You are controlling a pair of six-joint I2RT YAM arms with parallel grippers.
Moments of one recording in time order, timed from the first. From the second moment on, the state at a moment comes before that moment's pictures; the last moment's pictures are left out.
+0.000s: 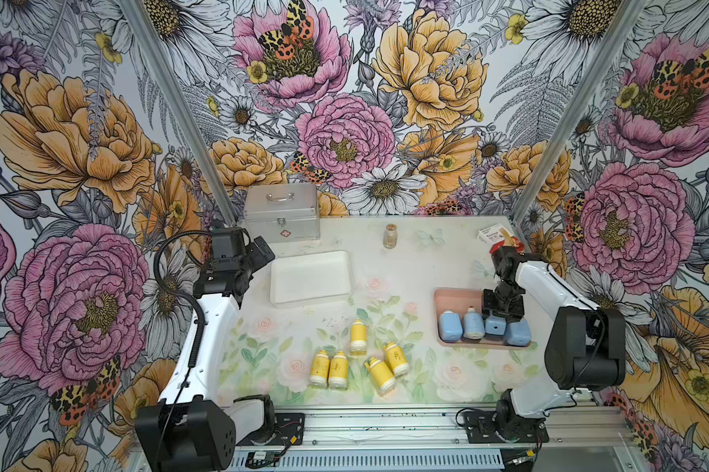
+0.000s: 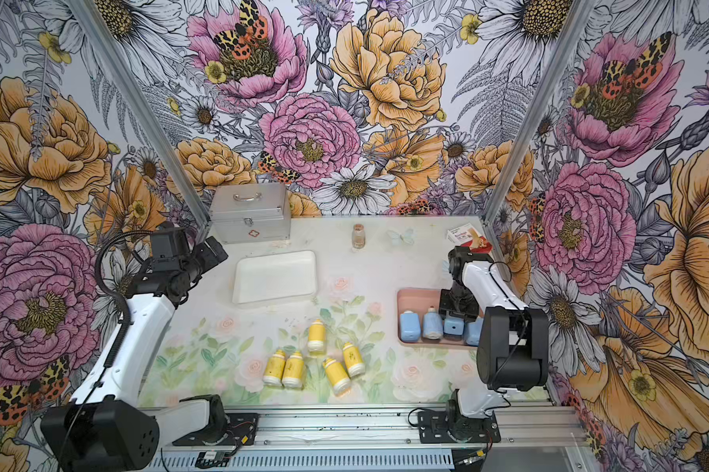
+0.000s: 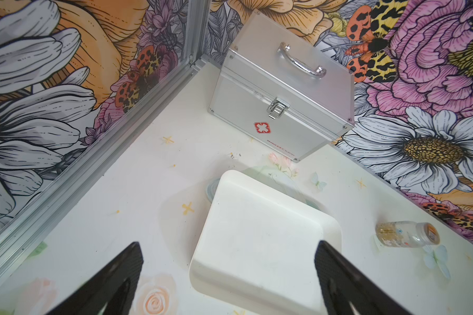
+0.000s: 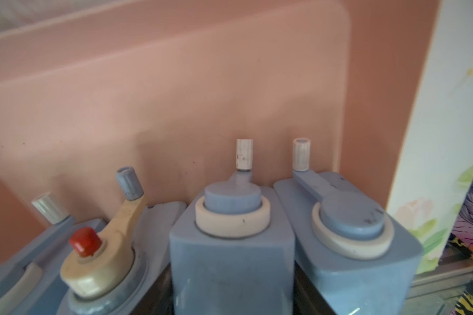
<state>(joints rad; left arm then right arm) 0.08 1.19 1.12 -0.59 -0.14 -0.49 -0.08 1.61 1.15 -1.17 0.05 0.20</state>
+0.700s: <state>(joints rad) 0.09 1.19 1.12 -0.59 -0.14 -0.50 -0.08 1.62 1.15 -1.17 0.06 0.20</state>
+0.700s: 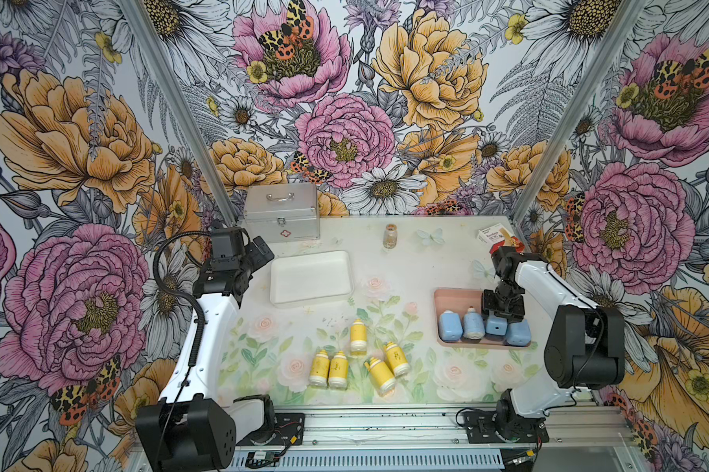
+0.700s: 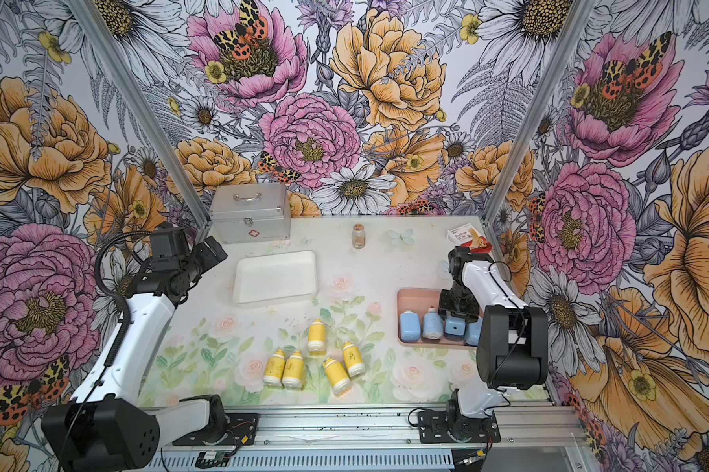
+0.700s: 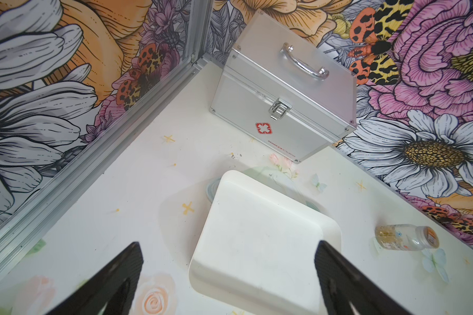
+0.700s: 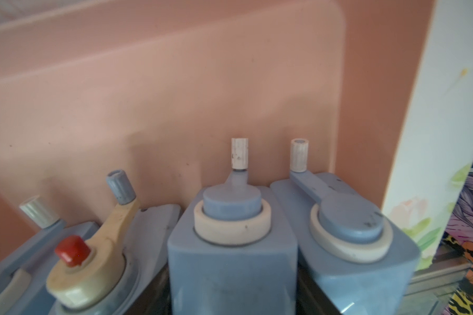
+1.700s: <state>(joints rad) 0.10 1.19 1.12 -0.59 -0.12 -0.51 -0.03 1.62 1.16 -1.17 0.06 0.20</state>
